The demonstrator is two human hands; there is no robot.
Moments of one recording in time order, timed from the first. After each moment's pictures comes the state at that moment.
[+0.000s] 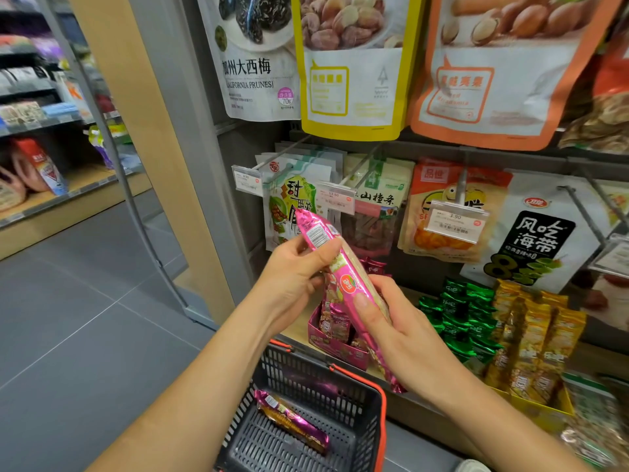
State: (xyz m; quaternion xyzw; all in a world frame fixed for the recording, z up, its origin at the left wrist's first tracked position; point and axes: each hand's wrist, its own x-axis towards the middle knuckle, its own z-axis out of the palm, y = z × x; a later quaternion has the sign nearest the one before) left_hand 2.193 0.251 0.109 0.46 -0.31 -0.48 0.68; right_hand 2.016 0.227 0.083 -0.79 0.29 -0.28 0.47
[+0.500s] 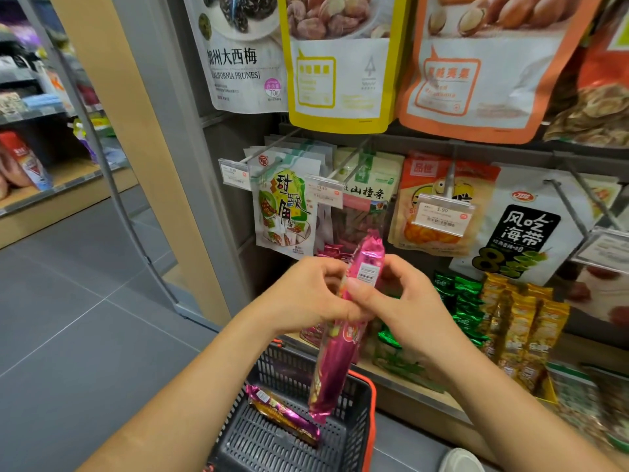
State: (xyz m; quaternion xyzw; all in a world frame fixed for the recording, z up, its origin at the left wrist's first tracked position) left_hand 2.176 0.259 0.107 0.57 -0.58 -0.42 0.41; right_hand 2.018 0.210 0.101 -0.71 0.32 -0.36 0.52
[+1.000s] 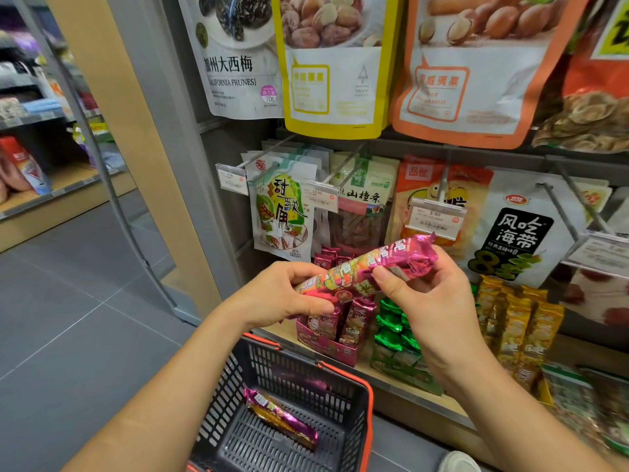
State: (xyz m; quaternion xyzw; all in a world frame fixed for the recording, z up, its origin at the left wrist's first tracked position) left_hand 2.210 0.258 0.097 0.60 -0.55 -0.43 0.38; right_hand 2.003 0.212 0.108 -0.60 0.29 -0.51 0.54
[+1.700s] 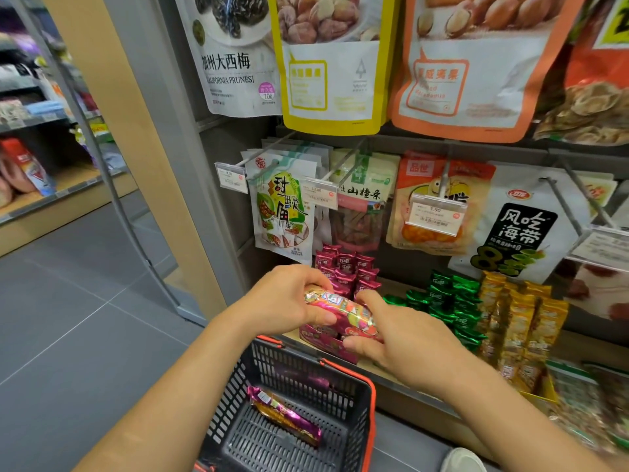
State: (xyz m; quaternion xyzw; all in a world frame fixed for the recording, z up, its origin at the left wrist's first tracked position) left_hand 2.205 0.256 0.092 0.70 -0.64 -0.22 0.23; right_hand 1.997 0.205 0.077 -0.93 0.35 -0.06 0.13
